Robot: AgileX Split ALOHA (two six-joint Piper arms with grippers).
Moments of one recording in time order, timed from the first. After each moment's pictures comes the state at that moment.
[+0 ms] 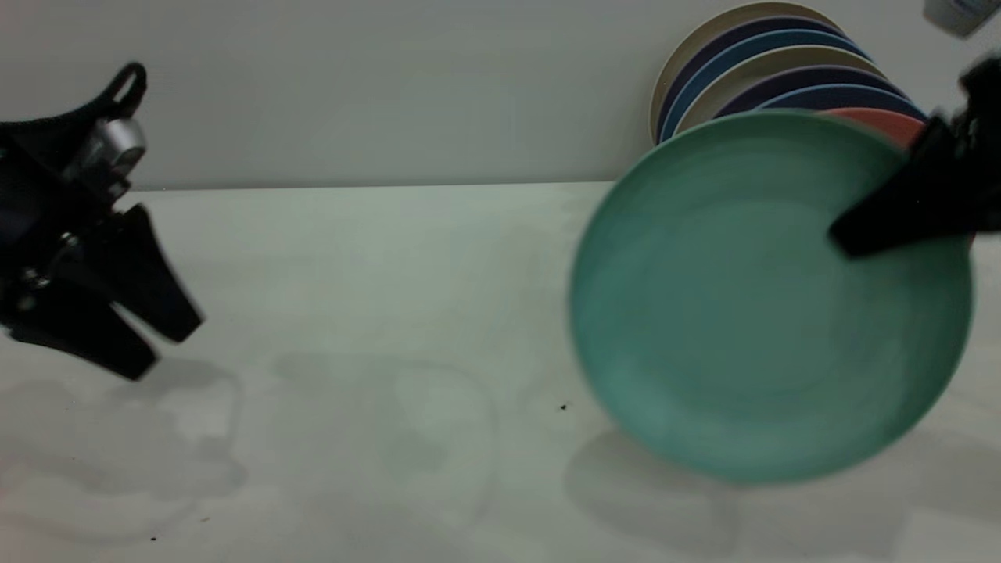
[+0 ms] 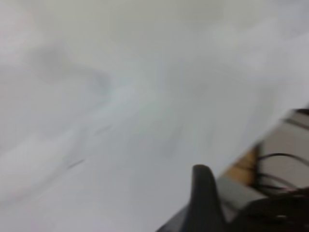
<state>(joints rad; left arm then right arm) 0.15 2.06 -1.18 -0.66 1.03 0.69 -0.04 1.69 -0.91 1.01 0.74 -1.85</state>
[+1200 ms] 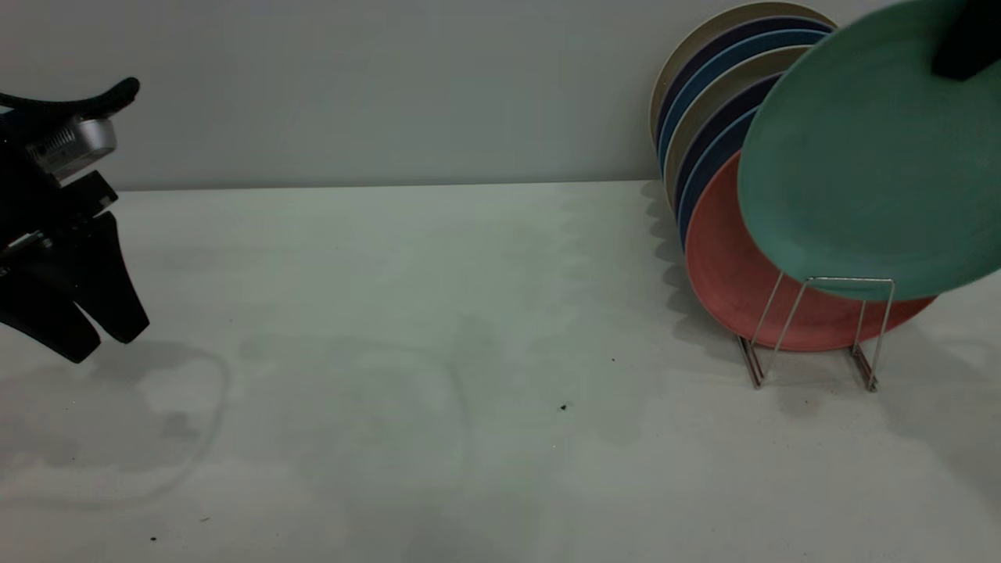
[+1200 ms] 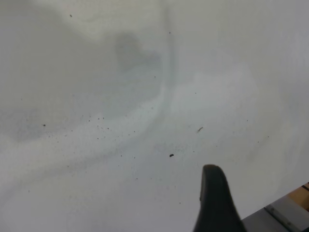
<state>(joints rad) 0.15 2.06 -1.26 -0.48 0.96 0.53 0.07 1.73 -1.27 0.14 0.61 -1.34</state>
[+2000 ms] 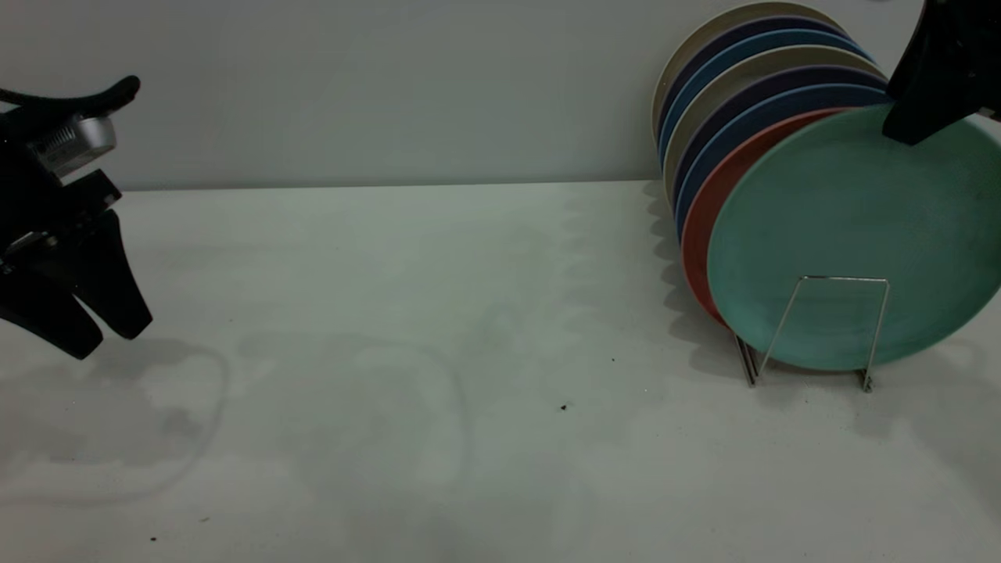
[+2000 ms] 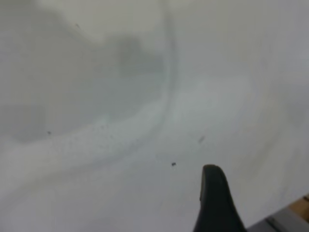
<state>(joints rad) 0.15 2.06 -1.26 -0.49 0.93 0.51 0.07 1.80 -1.27 0.30 0.63 -1.34</state>
